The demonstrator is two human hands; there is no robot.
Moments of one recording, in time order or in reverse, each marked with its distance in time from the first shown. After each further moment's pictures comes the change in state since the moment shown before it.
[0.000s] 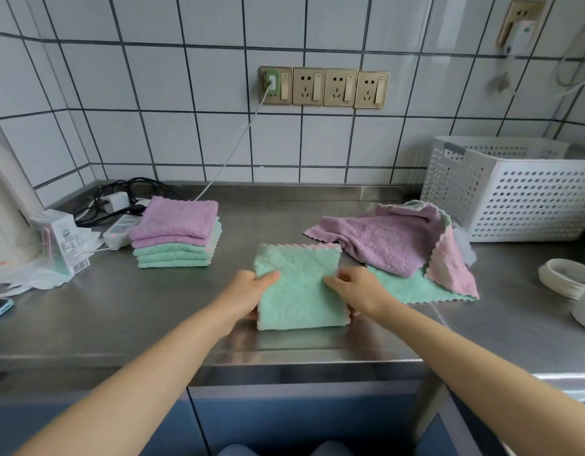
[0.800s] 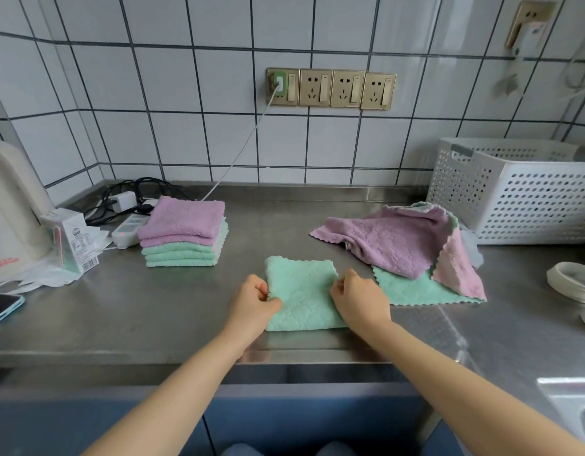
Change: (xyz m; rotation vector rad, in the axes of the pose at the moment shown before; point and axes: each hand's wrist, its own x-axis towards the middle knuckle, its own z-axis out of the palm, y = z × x) left_hand -0.008 -0.029 0.009 0.137 0.205 0.146; right_hand 0.005 0.010 0.036 -0.541 0.314 -0.037
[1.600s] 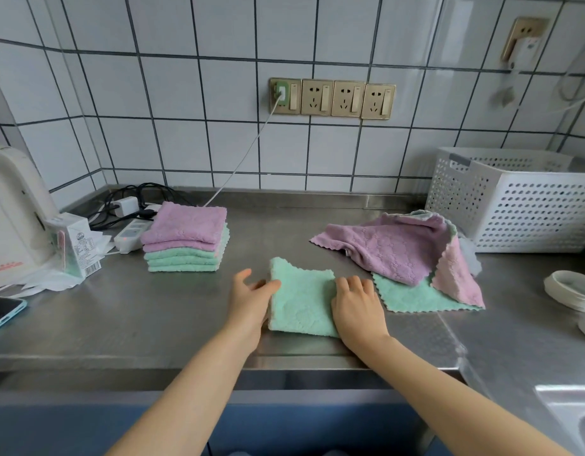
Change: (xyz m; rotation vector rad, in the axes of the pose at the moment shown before) left_hand 0.008 0.016 0.004 -0.620 0.070 -0.268; right_hand -0.009 -0.001 0.008 -0.169 0.039 -0.145
